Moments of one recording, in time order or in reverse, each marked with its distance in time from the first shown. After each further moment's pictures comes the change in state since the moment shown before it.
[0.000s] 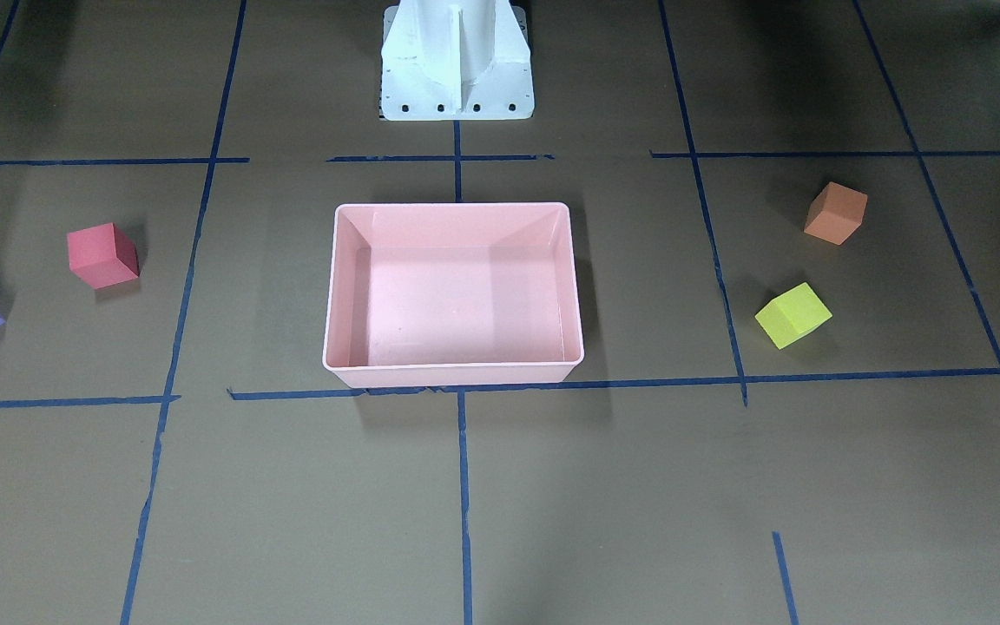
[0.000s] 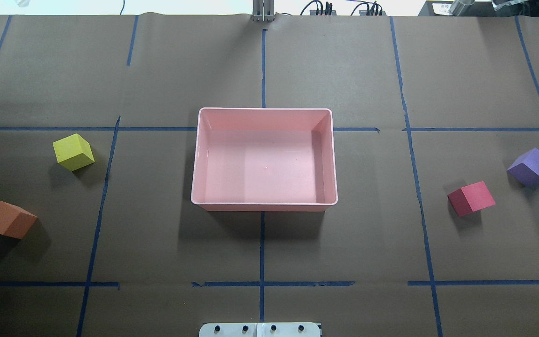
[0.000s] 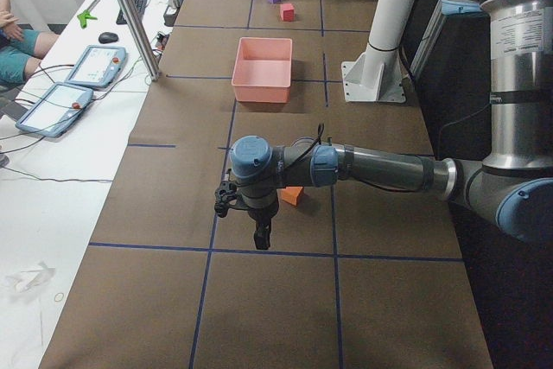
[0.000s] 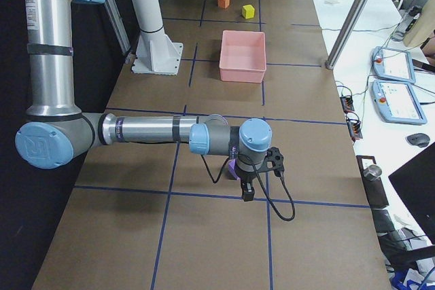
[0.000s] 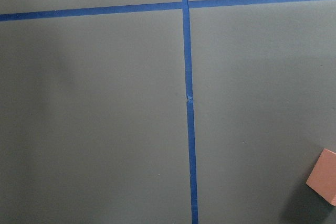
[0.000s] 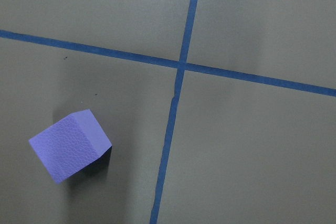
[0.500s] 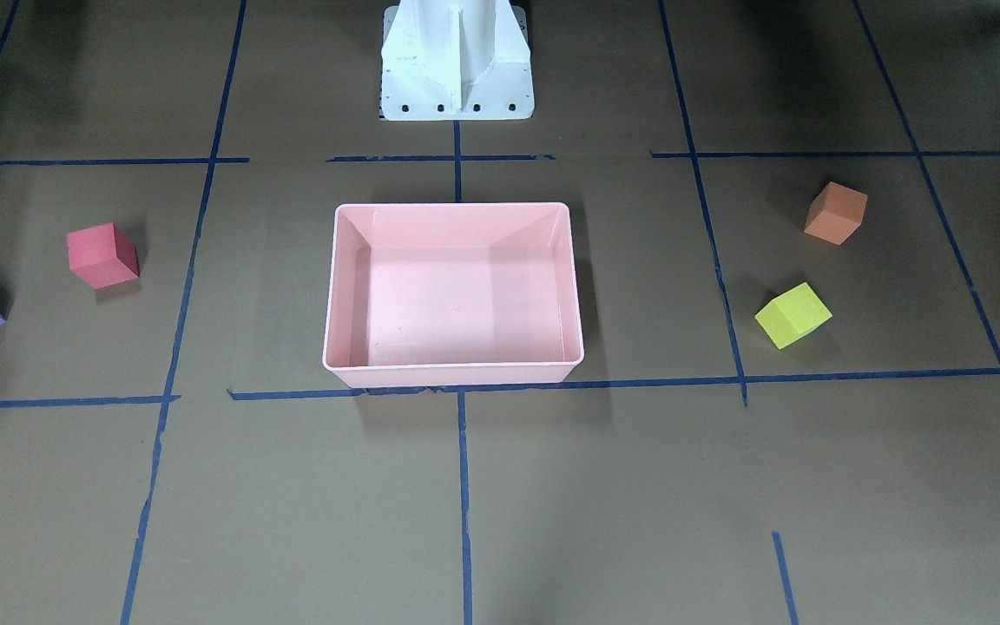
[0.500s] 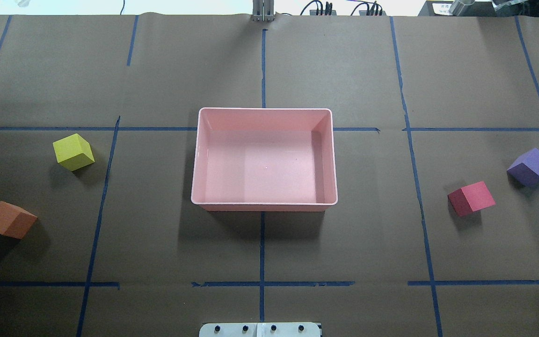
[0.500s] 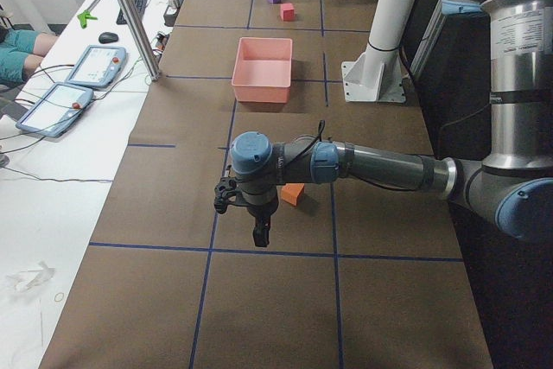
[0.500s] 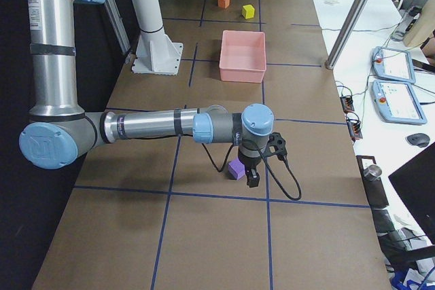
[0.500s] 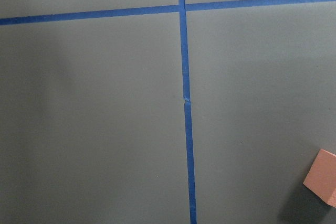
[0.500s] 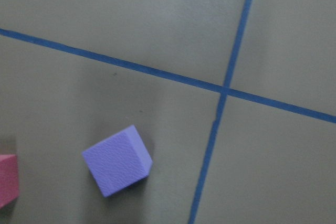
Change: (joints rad) left arm 0.000 -0.002 -0.014 0.003 0.001 0.003; right arm -0.069 0.021 0.085 0.001 0.032 0.040
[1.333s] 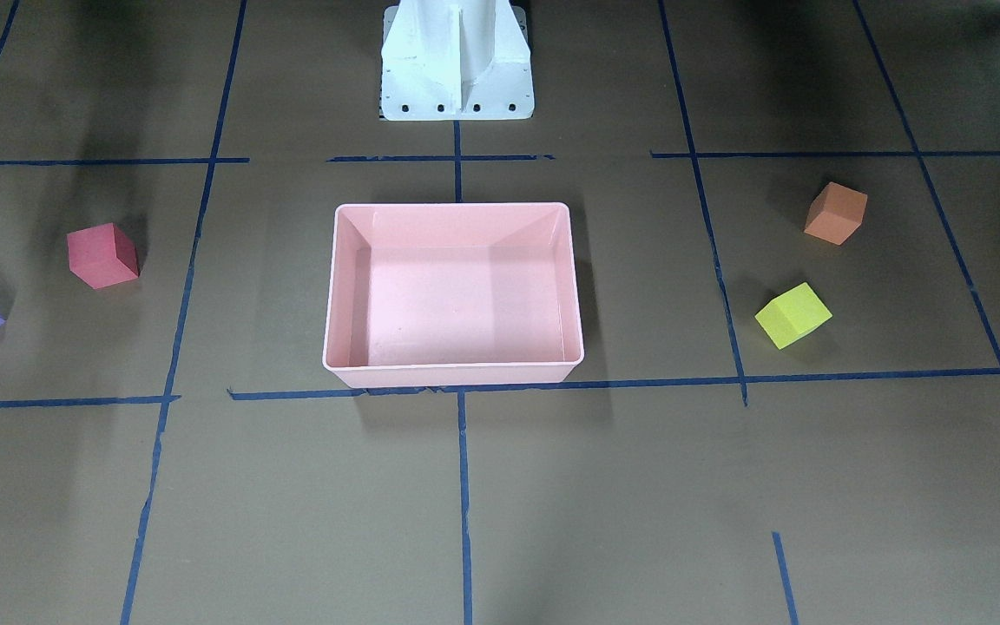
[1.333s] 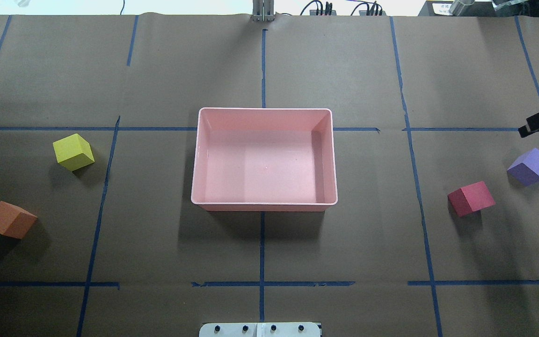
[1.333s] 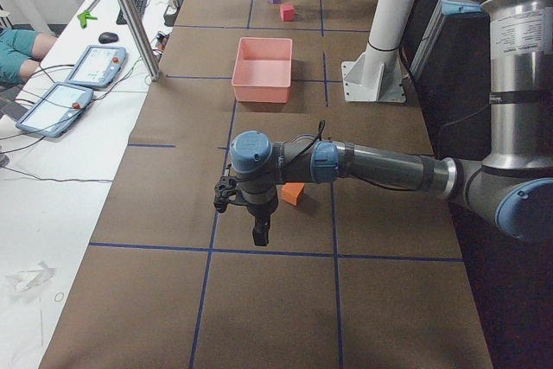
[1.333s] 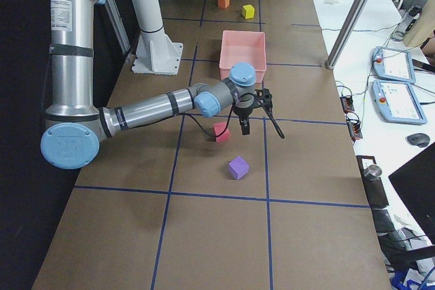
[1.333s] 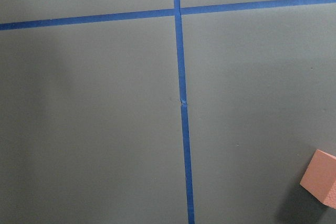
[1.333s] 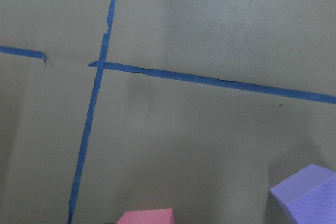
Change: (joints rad) left arm 0.001 0.000 -0.003 -0.003 -0.003 0.000; right arm -0.383 -0.084 0.161 0.461 -0.084 0.731
